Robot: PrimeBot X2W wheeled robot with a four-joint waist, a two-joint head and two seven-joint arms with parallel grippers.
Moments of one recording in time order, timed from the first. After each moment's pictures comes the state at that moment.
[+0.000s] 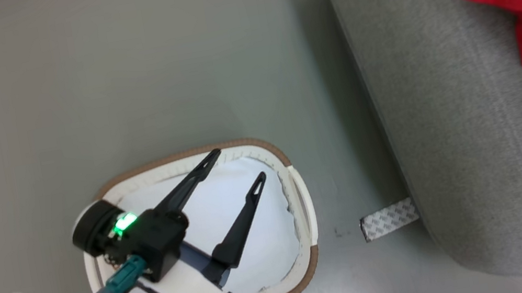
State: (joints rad) left arm -0.63 0.66 -0.92 -0.22 -0.56 0.20 -0.11; right arm -0.90 -0.13 -0.79 0.77 -0.27 0.13 -0.26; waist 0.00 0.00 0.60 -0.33
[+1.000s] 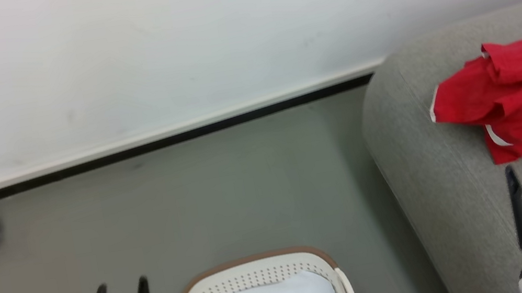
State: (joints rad) left arm -0.01 0.36 -0.30 0.06 -0.48 0.19 -0.26; right arm -0.11 -0.05 -0.14 0.14 -0.03 0.13 -0.26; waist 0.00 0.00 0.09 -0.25
